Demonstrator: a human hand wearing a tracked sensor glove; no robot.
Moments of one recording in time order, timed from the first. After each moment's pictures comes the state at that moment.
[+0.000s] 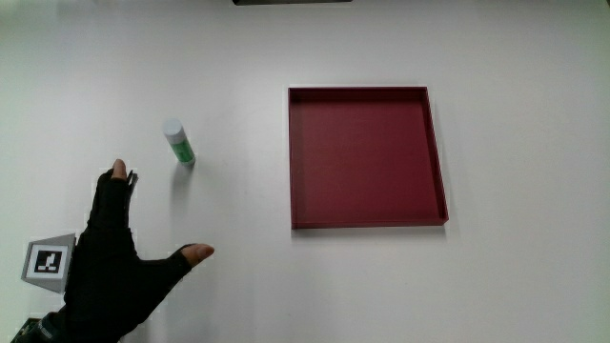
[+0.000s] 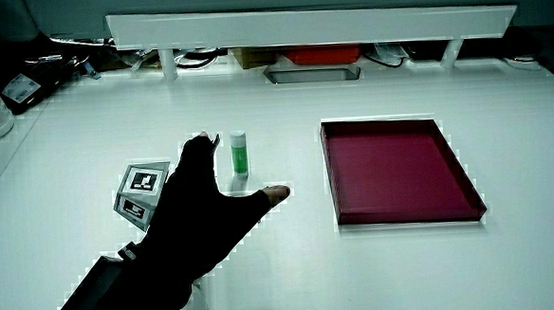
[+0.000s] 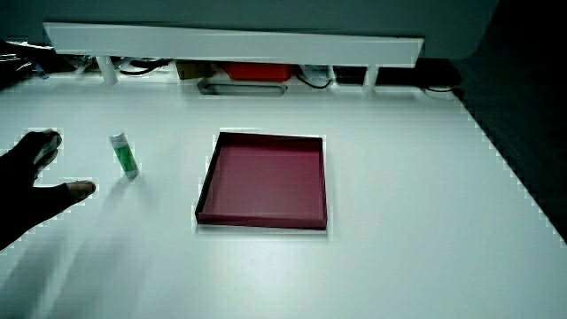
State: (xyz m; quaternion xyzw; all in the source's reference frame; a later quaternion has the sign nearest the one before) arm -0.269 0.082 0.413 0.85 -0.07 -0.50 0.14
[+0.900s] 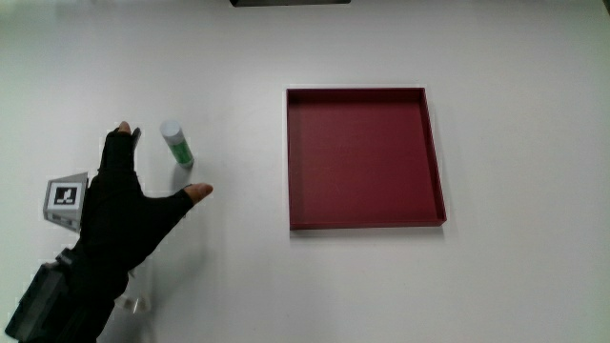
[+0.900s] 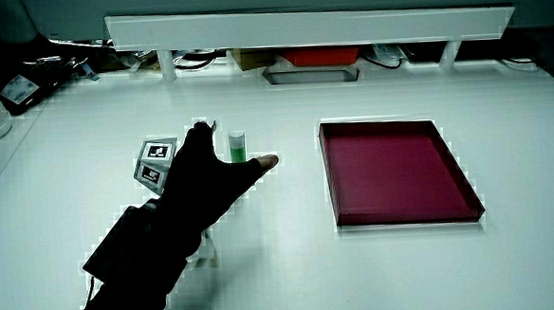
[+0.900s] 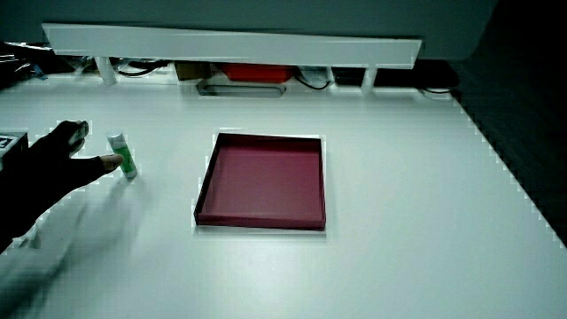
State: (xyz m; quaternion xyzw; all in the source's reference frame) arm -0.288 0.027 0.475 0.84 -0.15 -0.50 0.17
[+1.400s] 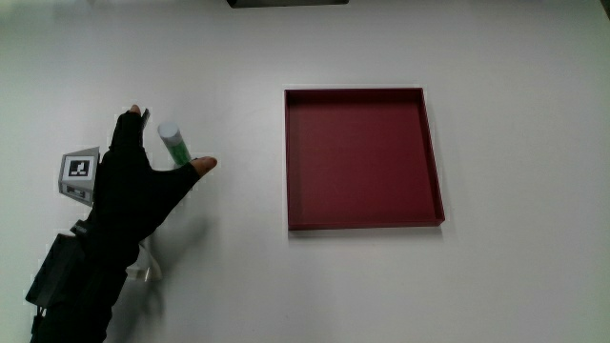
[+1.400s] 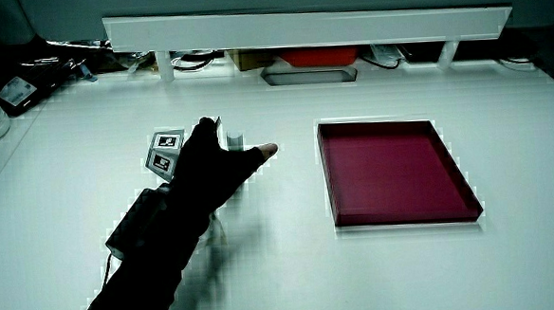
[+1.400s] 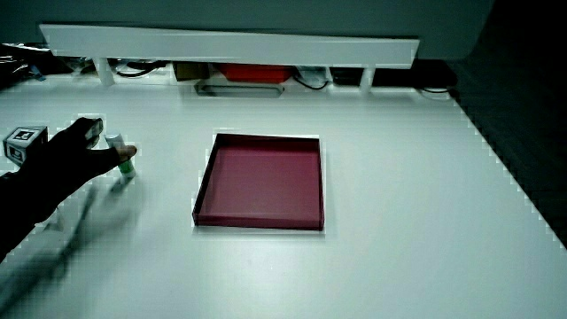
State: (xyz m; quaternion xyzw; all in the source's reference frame) arm -0.288 -0.003 0.502 0.83 -0.15 -0.51 0.16
